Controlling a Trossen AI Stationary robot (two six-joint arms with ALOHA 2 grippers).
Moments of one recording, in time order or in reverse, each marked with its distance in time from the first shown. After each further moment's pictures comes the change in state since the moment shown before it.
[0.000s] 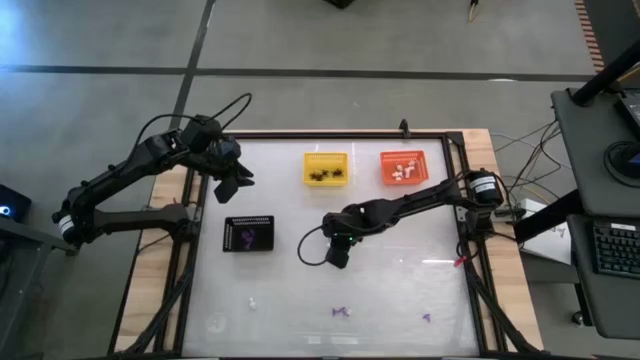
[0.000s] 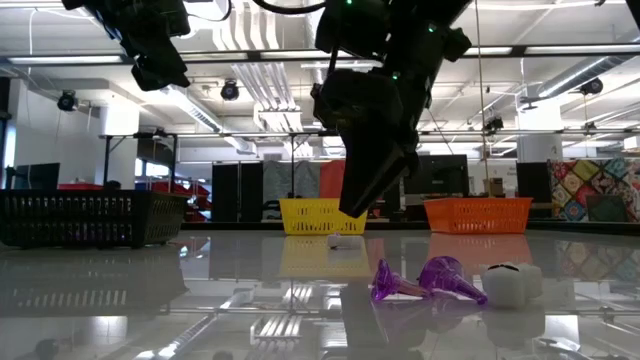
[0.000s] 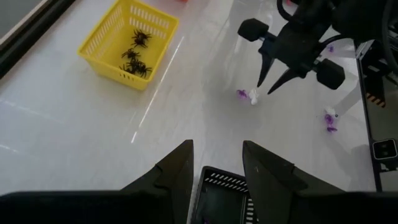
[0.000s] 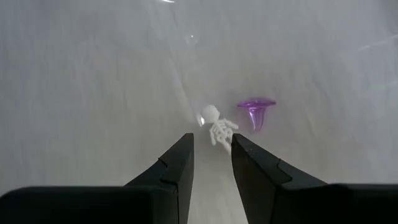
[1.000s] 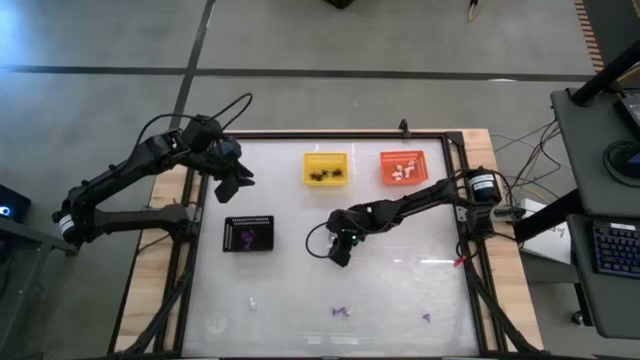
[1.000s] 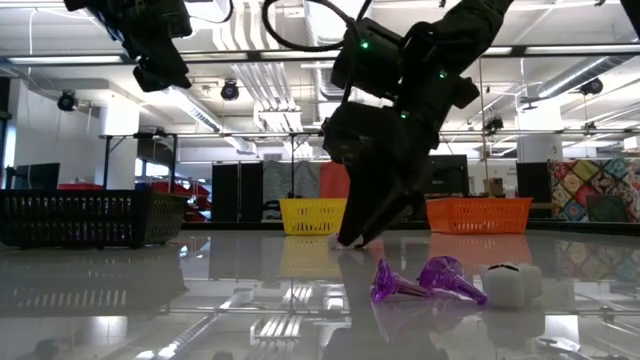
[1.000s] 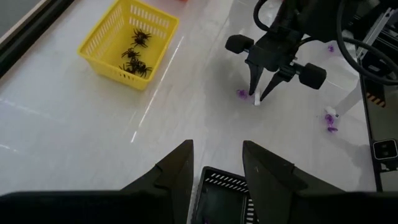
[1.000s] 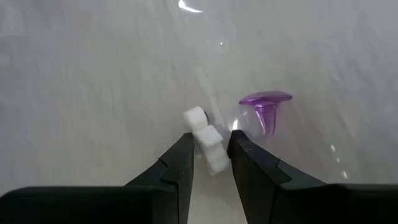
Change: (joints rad) left arm 0.000 0.006 0.000 0.003 0.000 0.000; right arm -0.036 0.027 -0.212 0.329 -0.119 0.041
